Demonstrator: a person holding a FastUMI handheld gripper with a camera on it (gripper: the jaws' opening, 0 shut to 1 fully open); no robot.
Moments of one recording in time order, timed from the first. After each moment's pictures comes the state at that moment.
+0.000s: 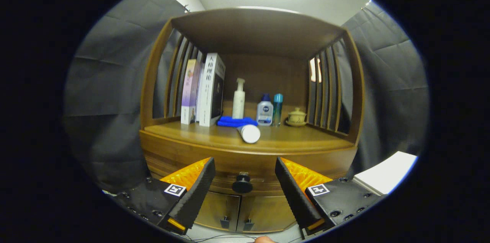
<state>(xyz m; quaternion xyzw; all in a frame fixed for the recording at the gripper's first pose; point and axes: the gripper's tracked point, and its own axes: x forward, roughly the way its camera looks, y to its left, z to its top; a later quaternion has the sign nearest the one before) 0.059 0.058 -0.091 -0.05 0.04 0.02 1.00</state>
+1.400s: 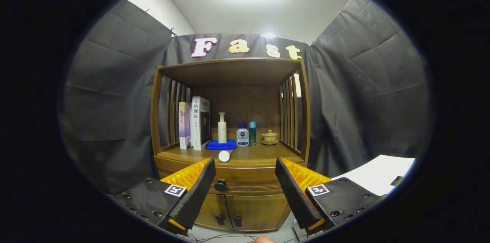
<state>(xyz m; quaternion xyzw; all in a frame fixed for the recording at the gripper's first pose) -0.057 -0.020 -0.003 0.00 -0.01 0.00 1.00</state>
